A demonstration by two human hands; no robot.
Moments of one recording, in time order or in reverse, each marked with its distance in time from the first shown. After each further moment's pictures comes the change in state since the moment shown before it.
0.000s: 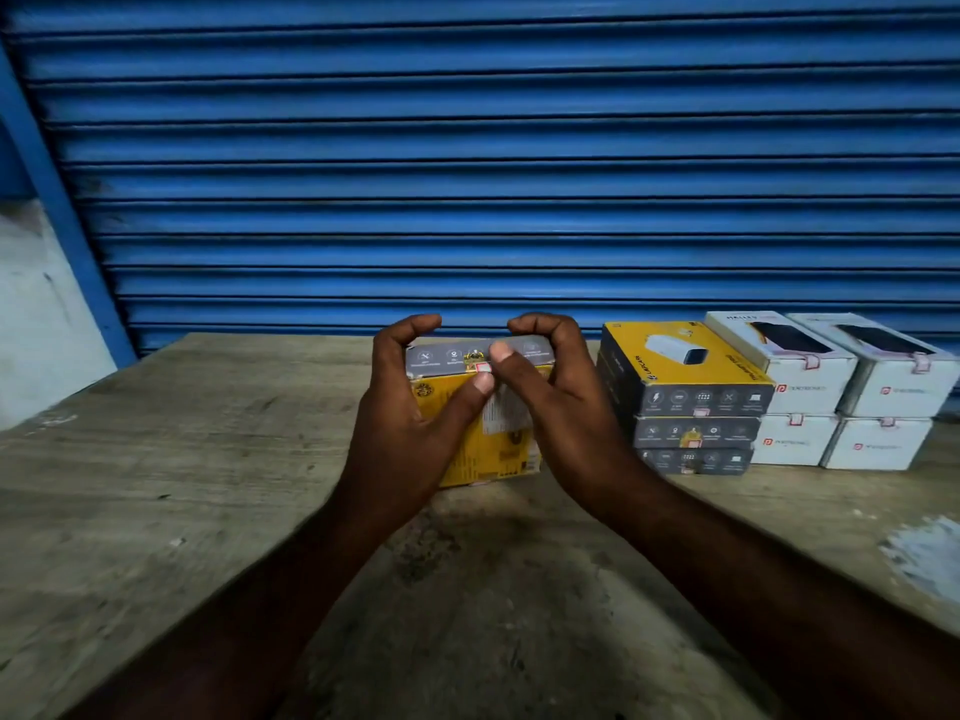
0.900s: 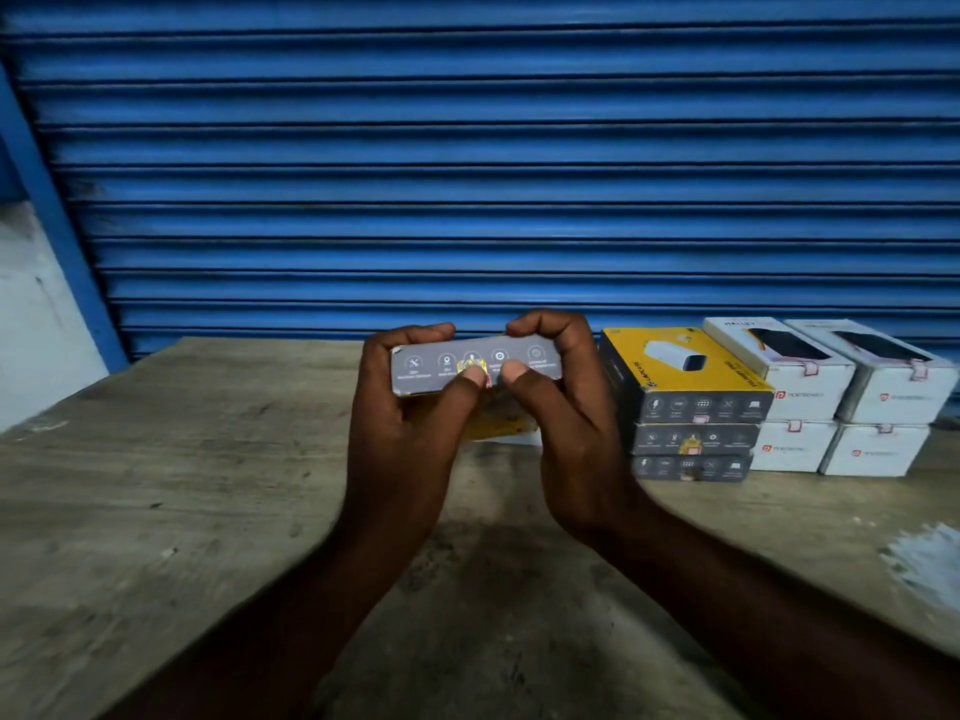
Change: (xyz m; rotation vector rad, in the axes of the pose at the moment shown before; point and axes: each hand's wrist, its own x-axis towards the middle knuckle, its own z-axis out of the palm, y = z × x) left_hand -0.009 0.021 0.015 -0.398 0.183 -0.028; right_hand -0.015 -0.023 0.008 0.154 0.043 -0.176
